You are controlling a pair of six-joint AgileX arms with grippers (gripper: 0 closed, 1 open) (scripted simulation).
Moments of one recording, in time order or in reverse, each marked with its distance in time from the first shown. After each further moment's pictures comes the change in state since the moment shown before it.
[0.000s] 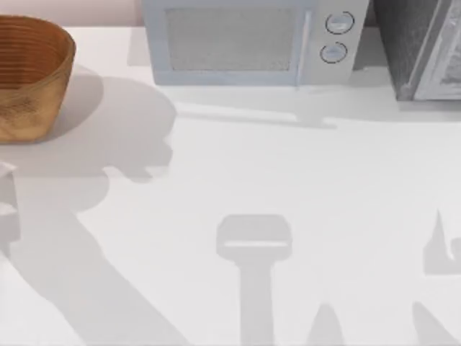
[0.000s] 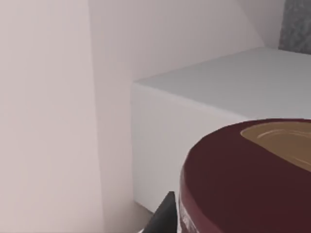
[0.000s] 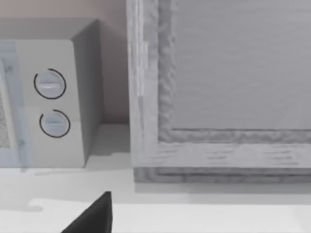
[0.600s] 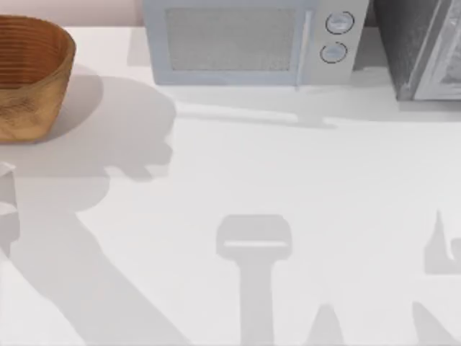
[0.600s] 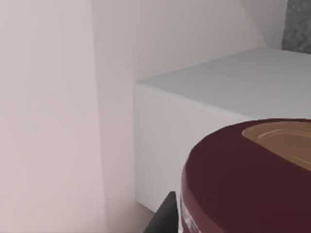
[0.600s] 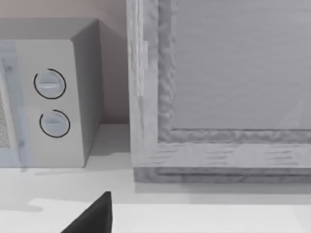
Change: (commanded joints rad) left arm -0.002 0.003 0.002 0.002 -0.005 0.000; right arm 0.000 0.000 0.000 0.000 0.000 0.000
